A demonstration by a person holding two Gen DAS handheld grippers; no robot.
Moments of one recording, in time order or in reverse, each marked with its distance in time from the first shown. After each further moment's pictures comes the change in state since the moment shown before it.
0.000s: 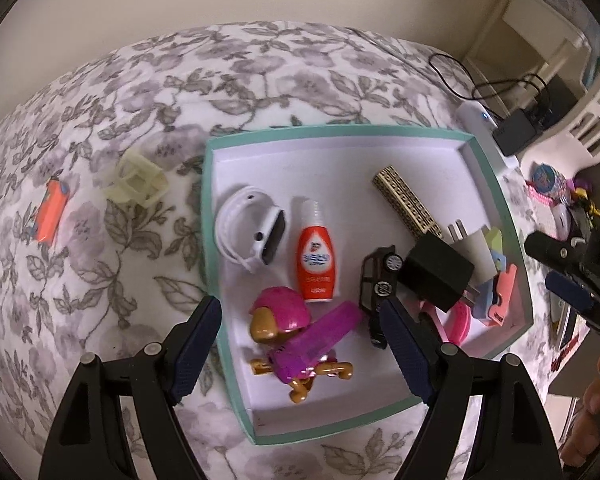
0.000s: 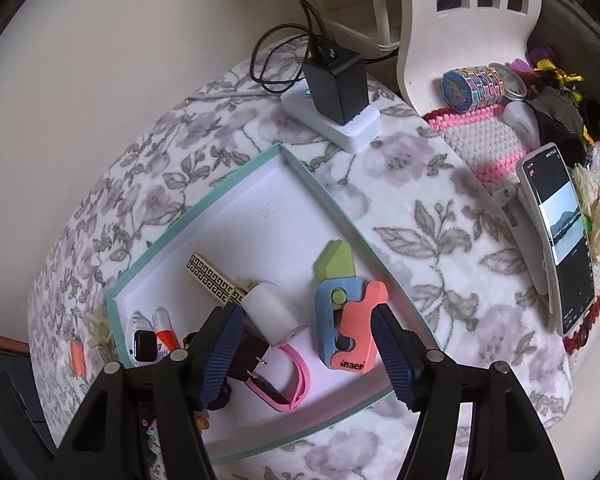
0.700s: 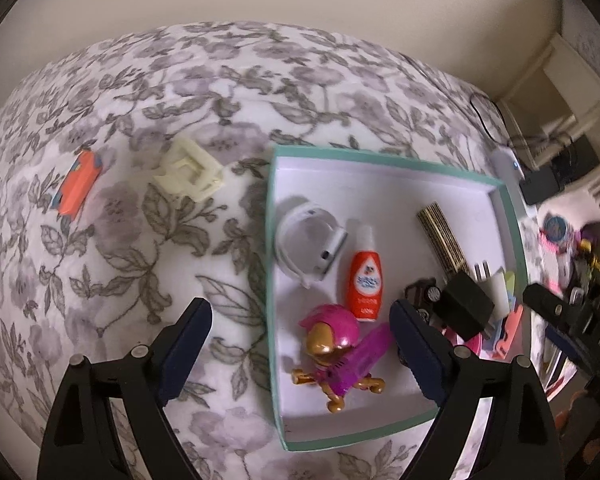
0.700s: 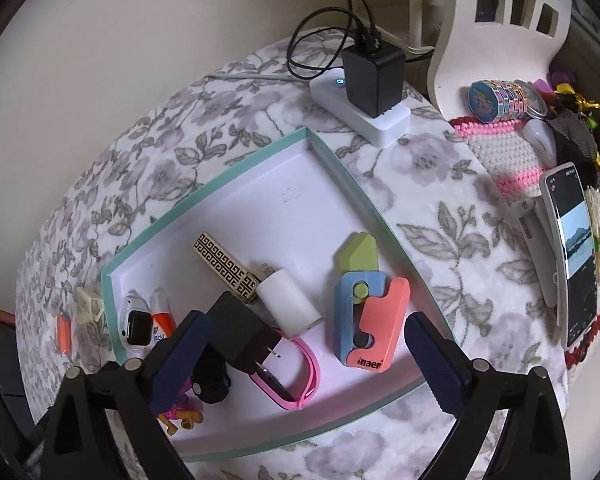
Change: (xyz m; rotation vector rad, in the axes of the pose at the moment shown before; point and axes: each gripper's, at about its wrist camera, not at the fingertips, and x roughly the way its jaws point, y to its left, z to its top) left arm -0.004 0.048 0.008 -0.168 -0.024 -0.011; right arm 0.012 0.022 -0.008 -0.103 0.009 -0.017
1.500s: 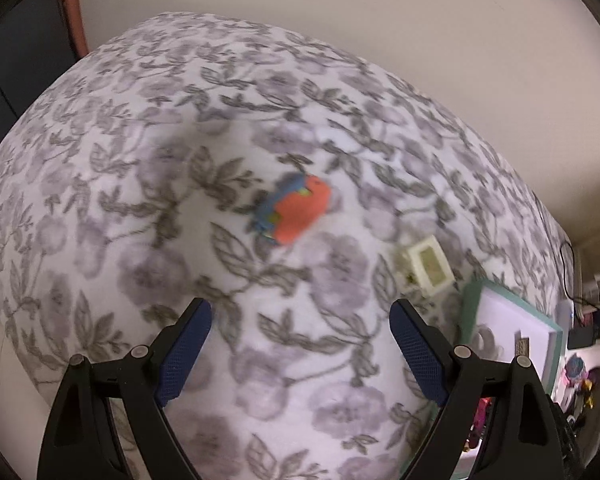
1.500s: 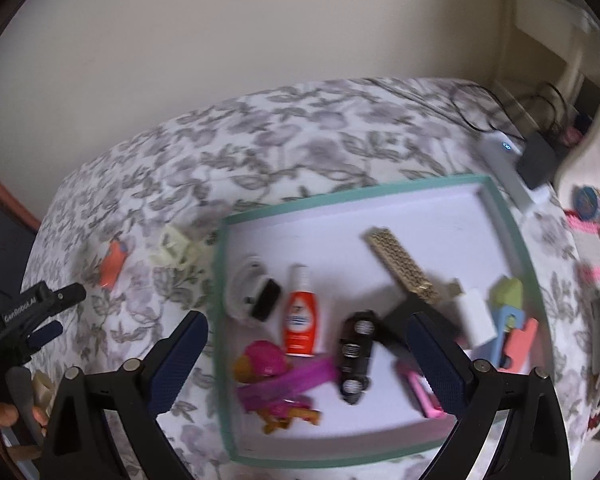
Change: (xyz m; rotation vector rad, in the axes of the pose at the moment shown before) left arm -0.036 0.182 0.015 -0.399 -0.124 0.131; right arm -0.004 0.140 -0.047 -0.372 -0.090 0.130
